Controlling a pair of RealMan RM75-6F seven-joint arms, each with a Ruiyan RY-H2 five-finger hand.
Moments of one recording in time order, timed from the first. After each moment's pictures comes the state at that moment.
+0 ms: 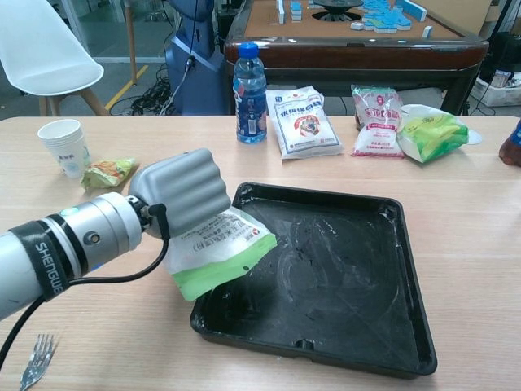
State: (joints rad) left arm -0.85 -1.75 -0.03 -1.45 1.16 1.09 1.54; right arm -0.03 -1.13 0.11 -1.54 -1.48 1.63 0.09
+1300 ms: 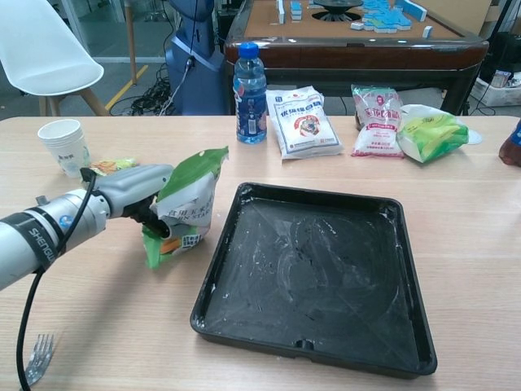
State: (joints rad) left arm -0.72 -1.81 -0.17 -1.13 1.20 0.92 0.12; right arm -0.02 -1.13 0.12 -1.54 -1.46 1.60 0.07
